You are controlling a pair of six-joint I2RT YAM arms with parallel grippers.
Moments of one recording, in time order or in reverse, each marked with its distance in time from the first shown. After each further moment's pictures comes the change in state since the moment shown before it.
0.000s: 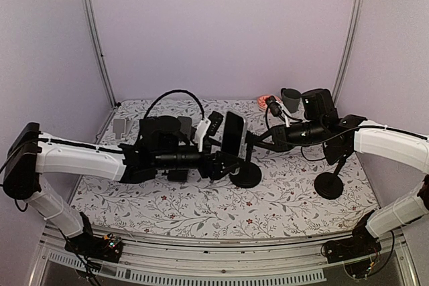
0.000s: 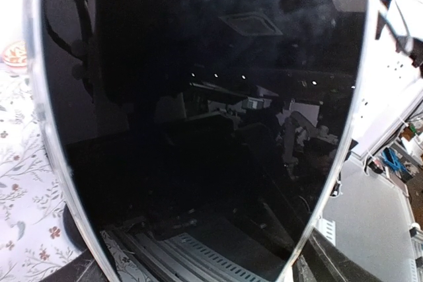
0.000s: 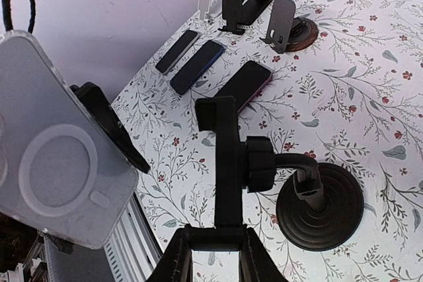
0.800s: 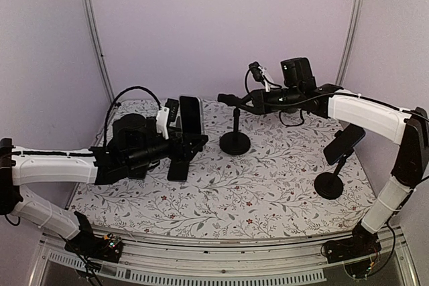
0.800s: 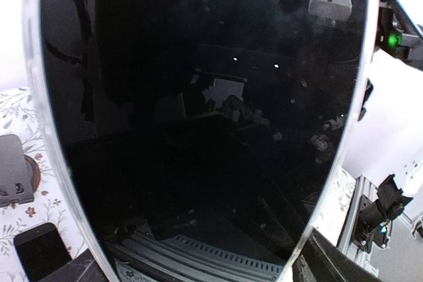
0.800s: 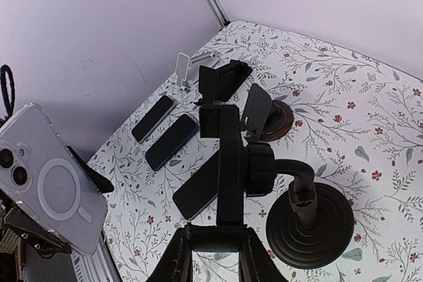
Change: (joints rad) left arm 0.140 -0.256 -0.190 -0.014 -0.253 -0.051; right arm -0.021 0.314 0.436 -0.012 0.087 -0.031
